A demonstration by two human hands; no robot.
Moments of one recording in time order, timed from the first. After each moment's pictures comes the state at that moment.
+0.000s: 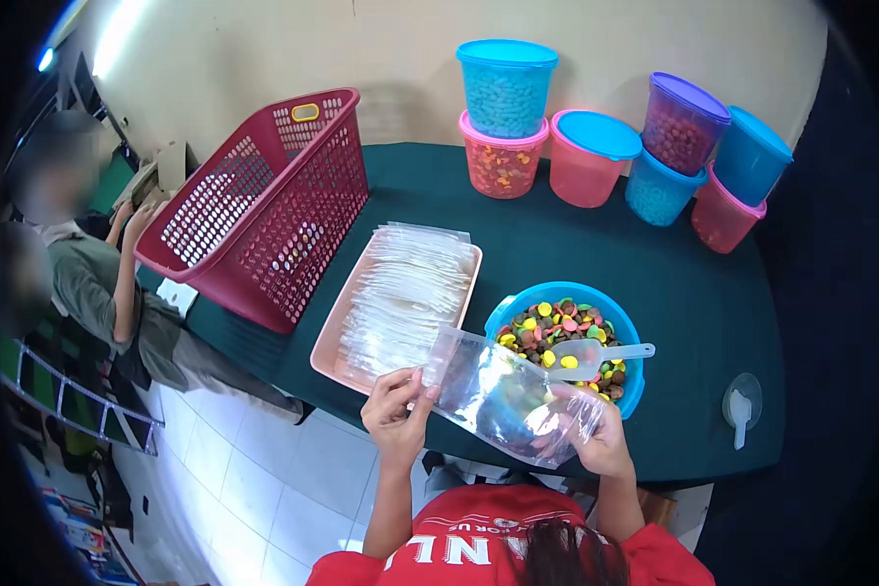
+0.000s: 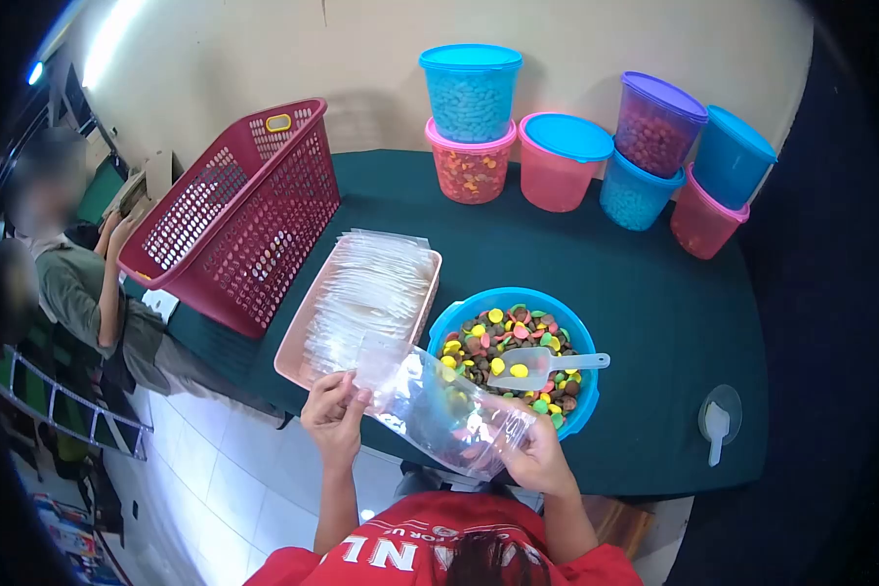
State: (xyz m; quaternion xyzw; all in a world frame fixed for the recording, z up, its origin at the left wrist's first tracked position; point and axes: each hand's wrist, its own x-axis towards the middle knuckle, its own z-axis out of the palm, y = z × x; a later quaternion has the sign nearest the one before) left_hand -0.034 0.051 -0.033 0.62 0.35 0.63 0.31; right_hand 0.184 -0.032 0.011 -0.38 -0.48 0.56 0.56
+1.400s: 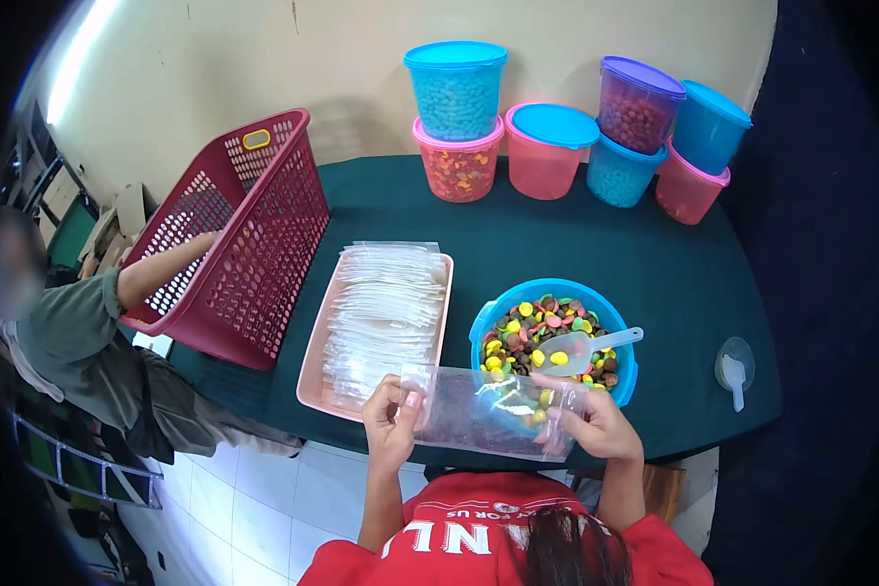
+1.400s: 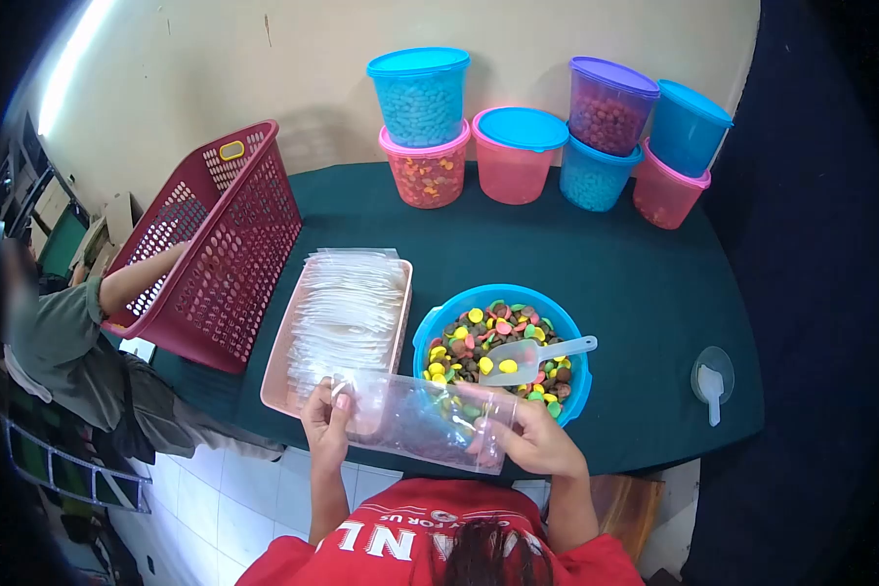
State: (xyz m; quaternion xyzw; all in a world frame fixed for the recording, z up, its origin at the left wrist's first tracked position) left_hand -0.042 0.081 -0.027 0.58 0.30 0.56 0.50; right_hand 0.182 -0.023 0.027 -0.49 -0.51 0.53 0.47
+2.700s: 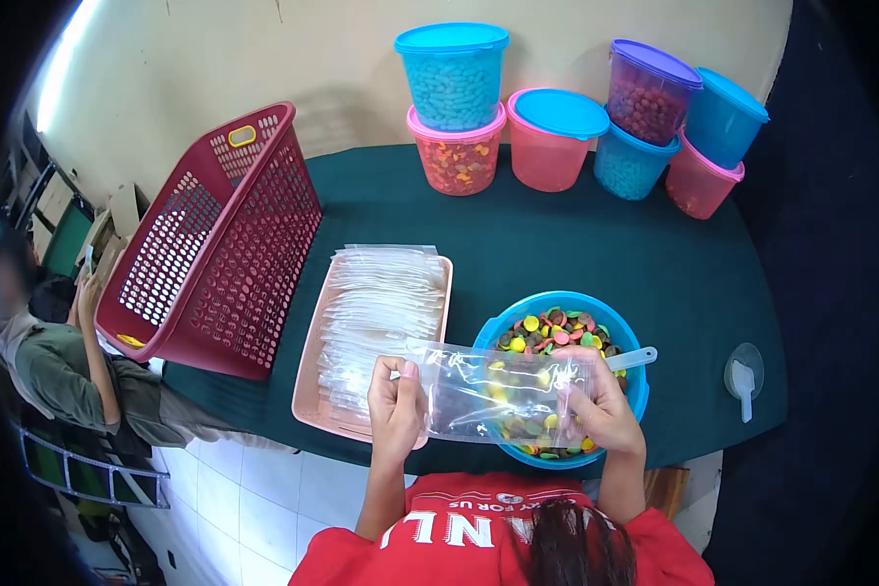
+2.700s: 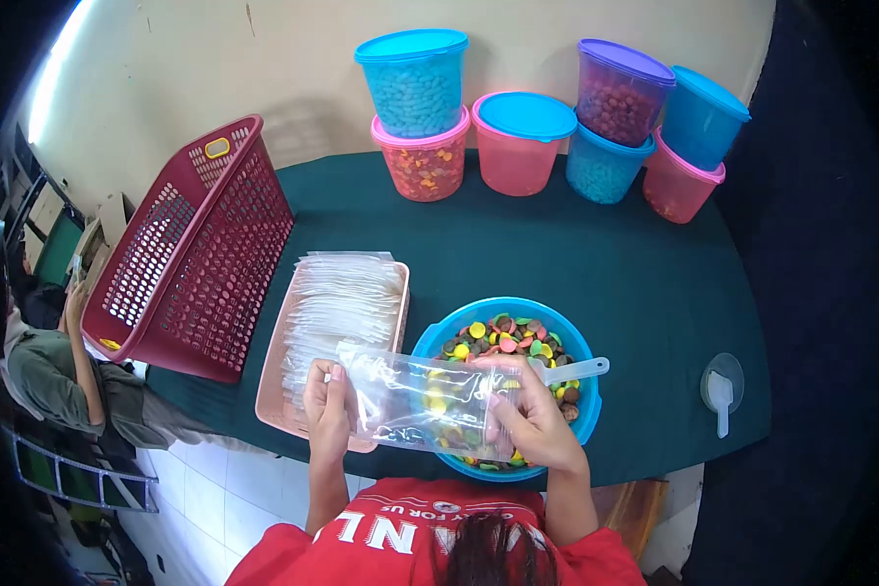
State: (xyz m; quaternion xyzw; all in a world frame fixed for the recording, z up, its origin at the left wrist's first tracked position) left_hand -0.014 0.120 -0.009 0.51 0.34 0.49 0.62; right_hand 0.193 0.022 0.017 -0.47 -0.44 0.49 0.59
